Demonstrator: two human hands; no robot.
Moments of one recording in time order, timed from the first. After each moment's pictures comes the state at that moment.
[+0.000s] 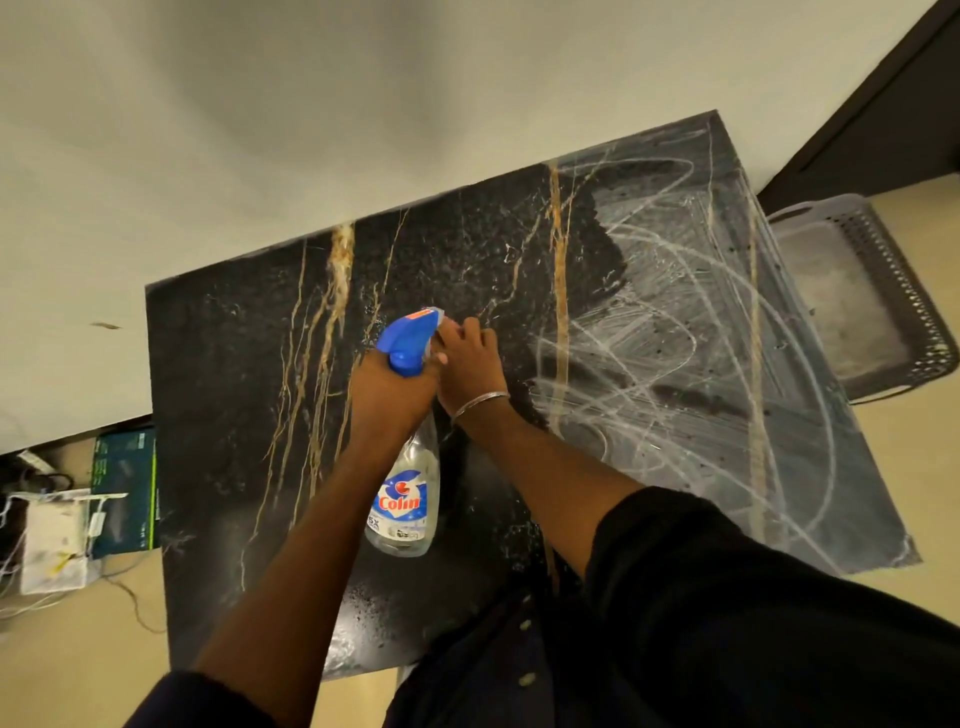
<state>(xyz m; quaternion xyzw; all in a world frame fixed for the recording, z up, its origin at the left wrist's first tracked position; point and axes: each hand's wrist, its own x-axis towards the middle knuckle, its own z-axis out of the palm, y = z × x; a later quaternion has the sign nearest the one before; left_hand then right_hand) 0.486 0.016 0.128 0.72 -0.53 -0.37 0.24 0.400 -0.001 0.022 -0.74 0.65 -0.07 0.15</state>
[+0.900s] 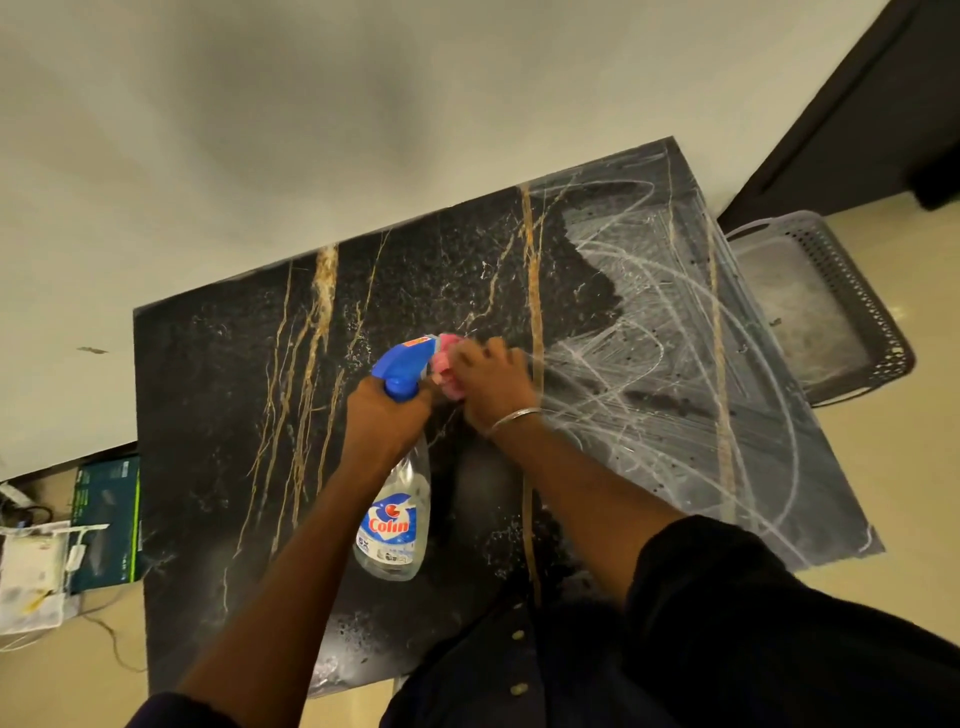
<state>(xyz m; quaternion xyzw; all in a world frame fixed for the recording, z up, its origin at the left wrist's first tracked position) 0.479 0.034 0.124 0.70 -0.55 -0.40 0.23 0.344 0.025 0.028 -0.75 0.65 -0.05 0.14</state>
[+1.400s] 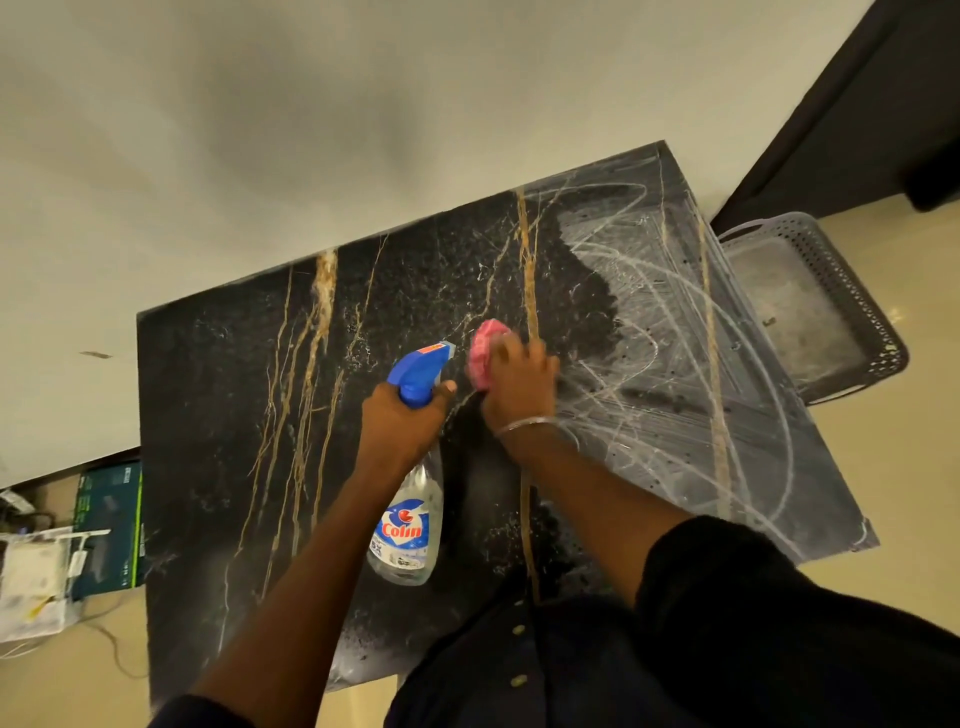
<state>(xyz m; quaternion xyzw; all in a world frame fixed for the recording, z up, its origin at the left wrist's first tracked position) 0.465 0.049 0.132 0.68 -0.56 -0.42 0.23 0.328 0.039 0.025 -0.63 0.76 -0.06 0.16</state>
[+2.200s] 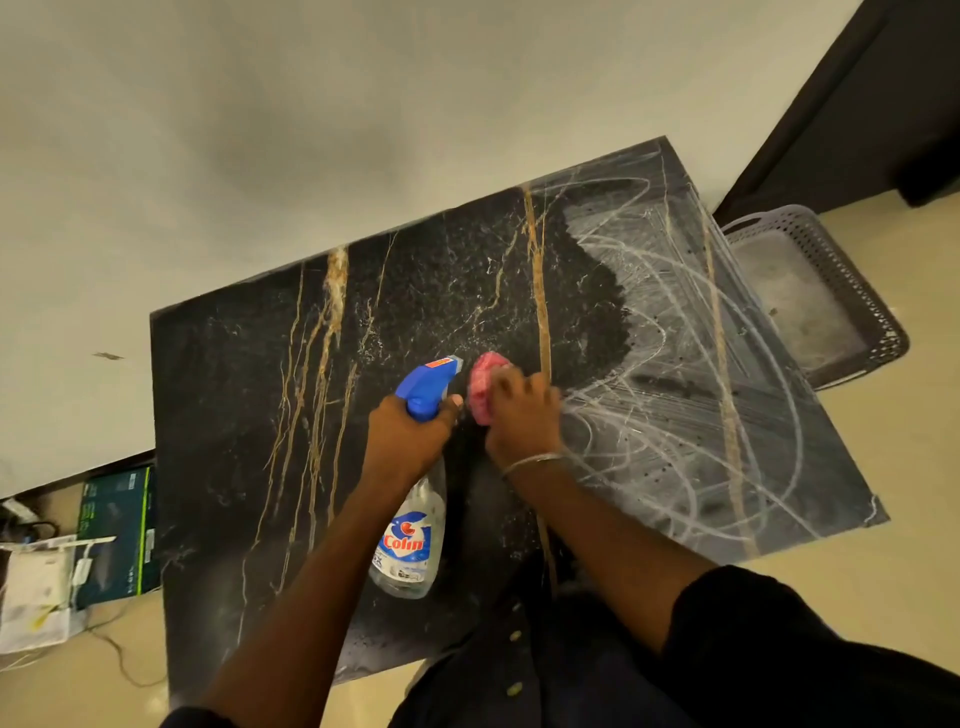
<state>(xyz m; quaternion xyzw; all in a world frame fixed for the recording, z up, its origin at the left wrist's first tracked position) 0.491 0.069 0.125 0.68 -0.57 -0.41 0.19 0.357 0.092 0.020 -0.64 0.75 -0.08 0.15</state>
